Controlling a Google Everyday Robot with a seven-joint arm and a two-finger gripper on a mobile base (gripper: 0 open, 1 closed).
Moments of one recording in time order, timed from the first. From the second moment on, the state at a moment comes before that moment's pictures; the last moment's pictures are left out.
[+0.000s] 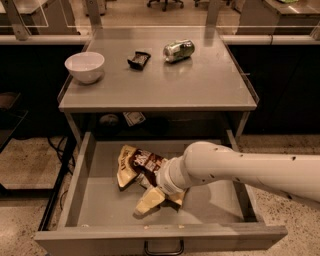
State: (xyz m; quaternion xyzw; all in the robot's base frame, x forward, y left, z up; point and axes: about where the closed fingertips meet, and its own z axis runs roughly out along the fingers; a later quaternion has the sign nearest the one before) arm 0.484 0.024 0.618 -0.50 0.80 0.19 0.26
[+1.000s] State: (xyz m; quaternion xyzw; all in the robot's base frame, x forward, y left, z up) arm 0.484 0.025 0.618 -0.50 0.80 0.19 0.26
